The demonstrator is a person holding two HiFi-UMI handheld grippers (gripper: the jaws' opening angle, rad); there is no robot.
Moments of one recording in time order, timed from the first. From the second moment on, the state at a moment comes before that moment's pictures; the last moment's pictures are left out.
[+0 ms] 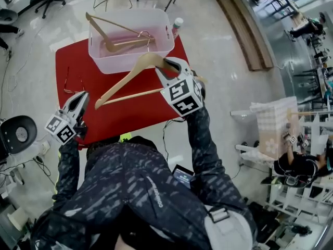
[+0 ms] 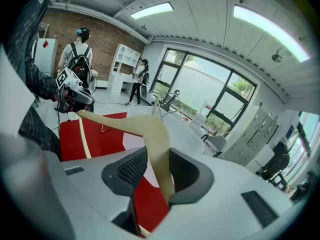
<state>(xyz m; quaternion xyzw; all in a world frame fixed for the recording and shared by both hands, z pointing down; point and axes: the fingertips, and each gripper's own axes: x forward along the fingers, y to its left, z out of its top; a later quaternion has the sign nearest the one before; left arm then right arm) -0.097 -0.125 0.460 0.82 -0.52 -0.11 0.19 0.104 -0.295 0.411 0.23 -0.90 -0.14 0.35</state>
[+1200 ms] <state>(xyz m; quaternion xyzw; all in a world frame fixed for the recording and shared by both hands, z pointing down) -0.145 -0.127 0.459 0.81 -0.54 -0.13 0.22 -0.010 -0.459 0.331 0.29 -0.82 -0.30 0.39</state>
